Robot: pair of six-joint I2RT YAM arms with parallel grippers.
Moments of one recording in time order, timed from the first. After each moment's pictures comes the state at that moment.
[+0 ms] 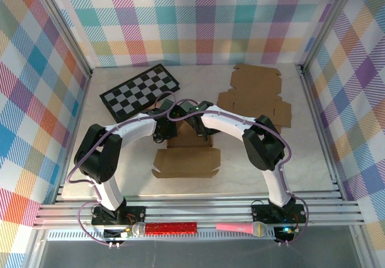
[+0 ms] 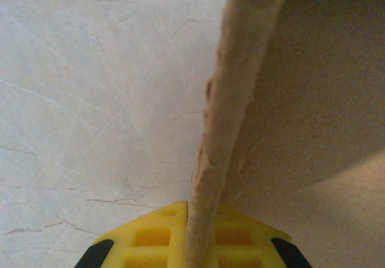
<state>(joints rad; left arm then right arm) -0.53 1.76 1.13 -0.60 -0.14 -0.63 0.82 2.08 1.65 -1.06 0.54 0.73</state>
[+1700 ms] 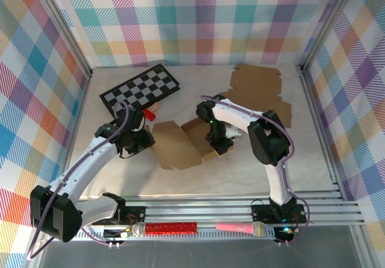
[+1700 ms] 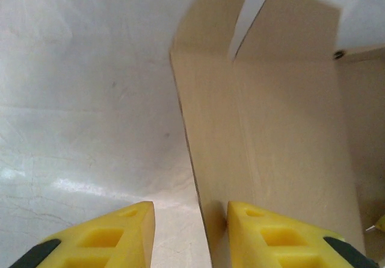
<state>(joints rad) -0.37 1.14 0.90 -0.90 0.05 -0.84 0.68 2.08 1.60 -1.41 -0.14 1.70</state>
